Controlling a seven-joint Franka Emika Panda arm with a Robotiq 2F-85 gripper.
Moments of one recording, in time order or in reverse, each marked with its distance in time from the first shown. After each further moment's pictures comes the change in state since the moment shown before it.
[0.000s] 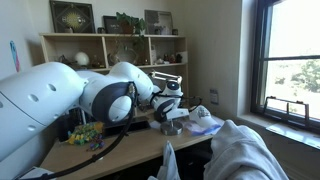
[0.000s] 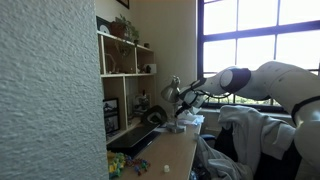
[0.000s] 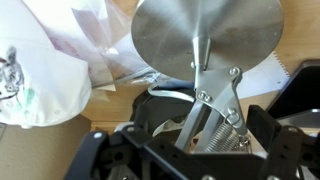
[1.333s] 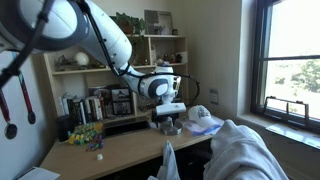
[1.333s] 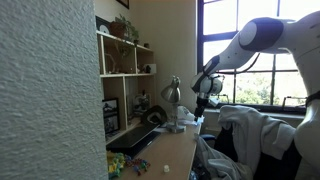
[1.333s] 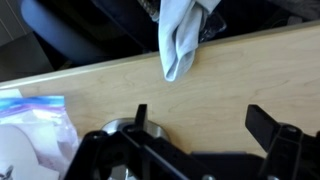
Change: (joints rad) arm 0.004 -0.610 -0.199 -0.725 -0.200 -0.286 0.186
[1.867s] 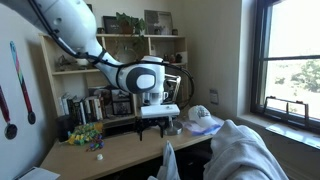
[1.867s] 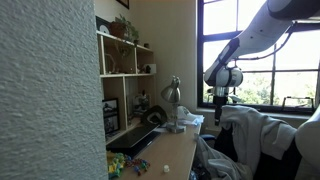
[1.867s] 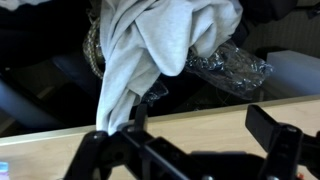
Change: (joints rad) arm 0.032 -0.389 -0.116 -0.422 -0.010 -0.158 -0.152
